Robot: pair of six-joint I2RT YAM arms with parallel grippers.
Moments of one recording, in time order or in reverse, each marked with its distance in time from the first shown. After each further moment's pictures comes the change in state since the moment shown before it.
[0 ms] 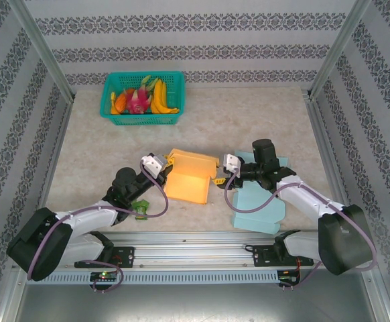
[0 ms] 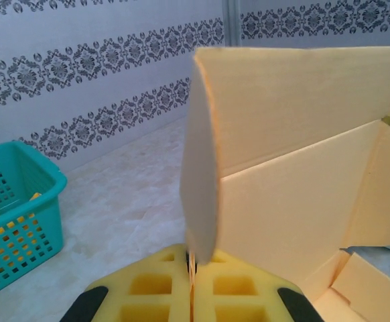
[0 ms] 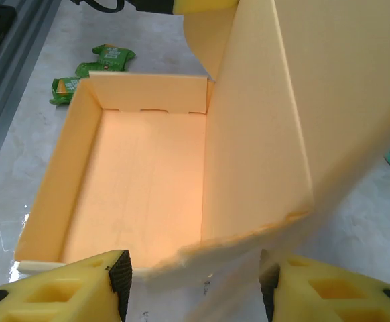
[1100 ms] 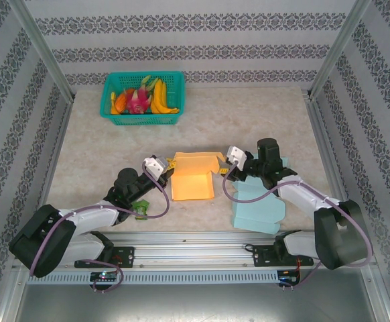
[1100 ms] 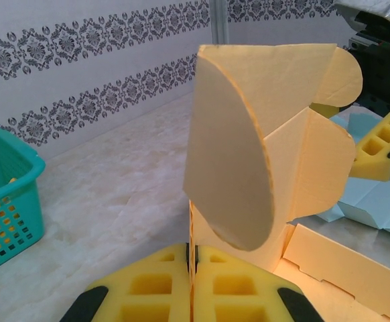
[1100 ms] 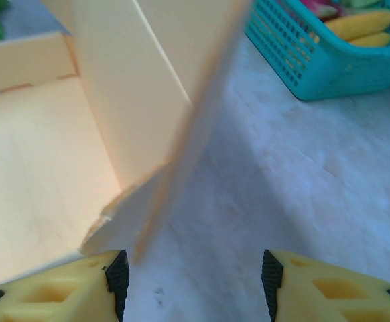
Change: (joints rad) left arm 0.000 0.032 -0.010 0.000 0.045 0.000; right arm -0.061 0.039 -0.037 0.159 0.184 0.087
